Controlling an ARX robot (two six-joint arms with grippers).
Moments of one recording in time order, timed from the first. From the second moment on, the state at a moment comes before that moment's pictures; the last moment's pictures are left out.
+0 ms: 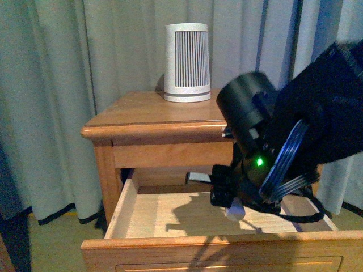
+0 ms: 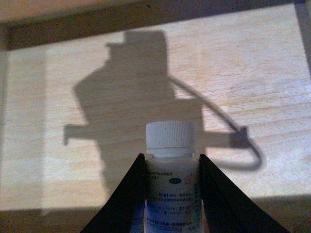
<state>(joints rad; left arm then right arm) 0.00 0.00 0.01 0.00 0.00 0.00 0.39 2.00 1.29 -0.08 0.22 0.47</state>
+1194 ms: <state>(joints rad) 0.00 0.00 0.01 0.00 0.00 0.00 0.20 2.13 1.82 -0.06 0.42 0.10</state>
